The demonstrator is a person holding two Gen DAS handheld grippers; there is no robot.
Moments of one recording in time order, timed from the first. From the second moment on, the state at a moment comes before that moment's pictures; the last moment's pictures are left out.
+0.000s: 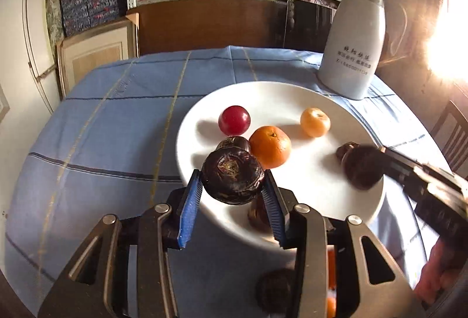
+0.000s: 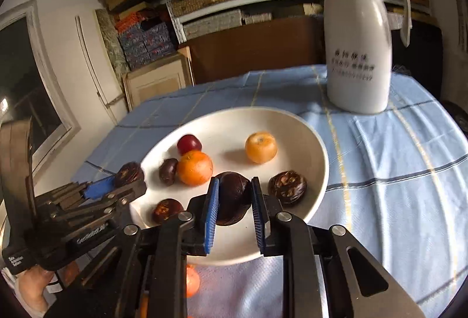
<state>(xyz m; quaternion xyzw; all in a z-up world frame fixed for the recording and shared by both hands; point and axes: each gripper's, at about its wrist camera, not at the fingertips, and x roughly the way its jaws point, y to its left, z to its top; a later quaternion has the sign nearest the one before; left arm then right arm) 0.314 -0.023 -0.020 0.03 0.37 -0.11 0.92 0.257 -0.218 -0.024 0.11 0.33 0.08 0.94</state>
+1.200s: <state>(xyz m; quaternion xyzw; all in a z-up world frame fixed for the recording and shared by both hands) 0.223 -0.019 -0.050 0.11 0.37 -0.12 0.91 0.178 -0.238 -0.025 0.14 0.30 0.08 0.94</state>
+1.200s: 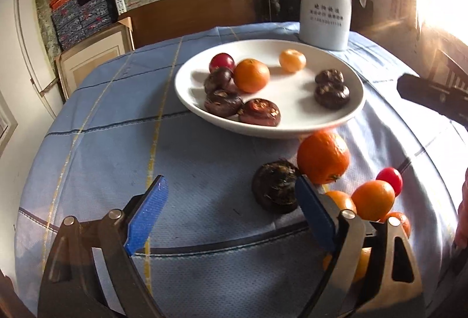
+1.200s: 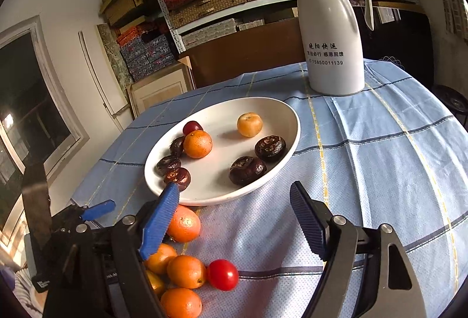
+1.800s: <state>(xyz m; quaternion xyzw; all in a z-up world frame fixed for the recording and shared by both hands) 0.233 0.002 -0.049 0.13 0.37 -0.08 0.92 0.179 -0.226 -0.029 0.13 0.31 0.10 0.94</state>
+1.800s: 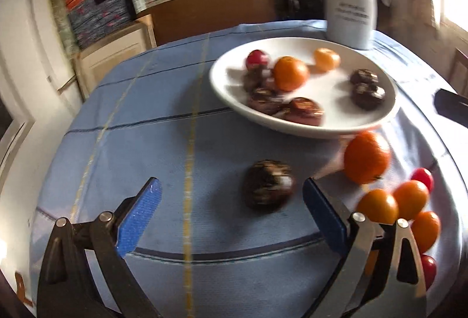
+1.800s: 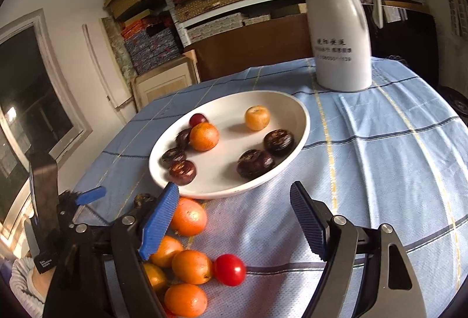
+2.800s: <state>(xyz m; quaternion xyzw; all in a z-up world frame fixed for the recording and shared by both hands) 0.253 0.006 -0.062 0.04 0.42 -0.16 0.89 0.212 -0.168 -0.068 0.11 0.41 0.16 0.89</state>
